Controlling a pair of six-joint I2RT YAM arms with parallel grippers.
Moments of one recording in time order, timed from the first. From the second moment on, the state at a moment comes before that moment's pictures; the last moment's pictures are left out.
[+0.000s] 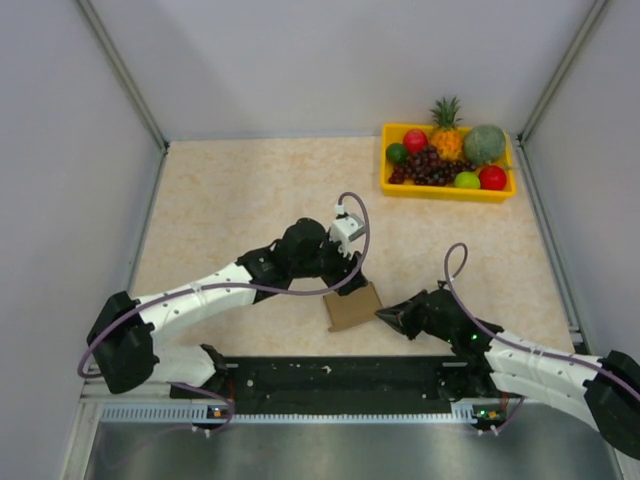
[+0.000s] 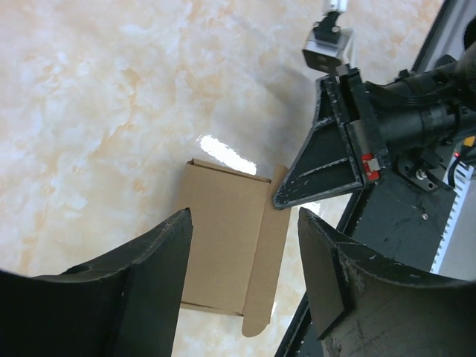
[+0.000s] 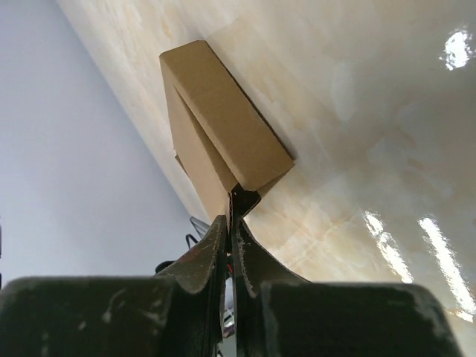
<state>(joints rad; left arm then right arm) -0.91 1.32 0.92 -0.11 0.27 -0.17 0.81 0.81 0.05 0.18 -0.01 1.71</state>
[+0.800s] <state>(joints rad) -0.90 1.48 0.86 -0.11 0.48 -0.29 0.81 0.52 0.07 -0.05 0.00 1.32</state>
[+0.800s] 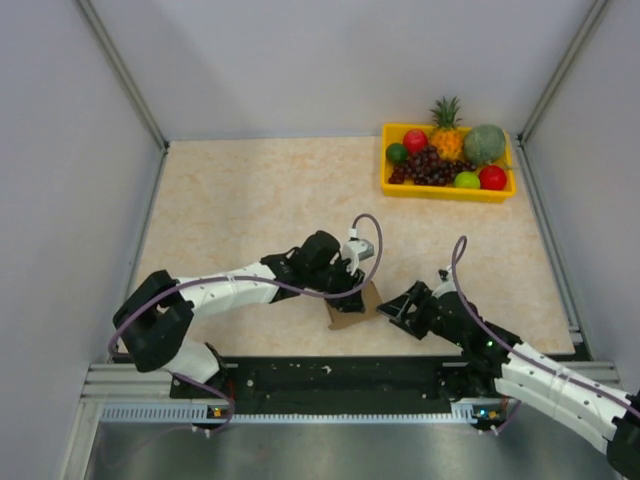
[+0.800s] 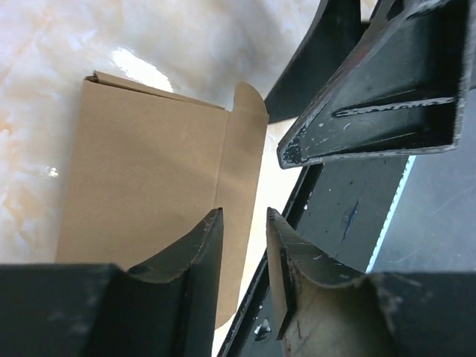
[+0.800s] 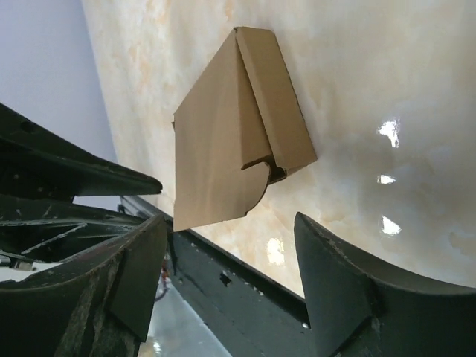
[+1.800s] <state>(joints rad) -0.95 1.48 0.88 -0.21 0.39 -0.35 0.41 1.04 0.30 0.01 -0.58 0.64</state>
